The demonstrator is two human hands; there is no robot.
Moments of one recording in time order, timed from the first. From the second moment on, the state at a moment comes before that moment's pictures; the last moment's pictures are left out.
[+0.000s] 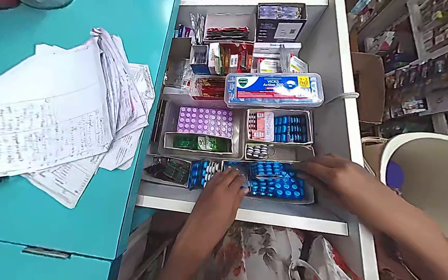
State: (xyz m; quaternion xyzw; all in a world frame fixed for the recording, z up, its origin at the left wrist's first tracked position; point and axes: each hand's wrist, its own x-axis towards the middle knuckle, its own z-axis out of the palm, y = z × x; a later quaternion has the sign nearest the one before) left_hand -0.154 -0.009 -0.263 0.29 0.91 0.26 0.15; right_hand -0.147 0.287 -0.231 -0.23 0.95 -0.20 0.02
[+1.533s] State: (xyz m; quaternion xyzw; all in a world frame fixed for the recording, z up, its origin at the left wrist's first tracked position) left_hand -0.097 -0.025 -0.243 0.04 0.62 0.78 -0.04; right_hand -0.169 0.181 -0.143 -0.34 0.87 -0.36 0.01
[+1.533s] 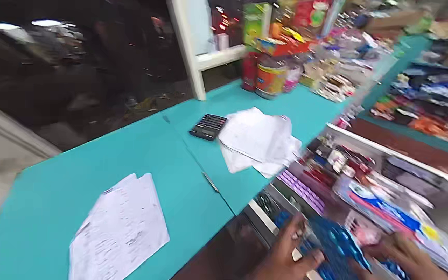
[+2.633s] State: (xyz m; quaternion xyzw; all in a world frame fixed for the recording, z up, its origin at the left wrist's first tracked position) left_hand -0.149 -0.027 -0.235 -0.02 0.10 0.95 0.29; right_hand -0.212 0.190 -0.164 -0.42 0.78 -0.46 0.07
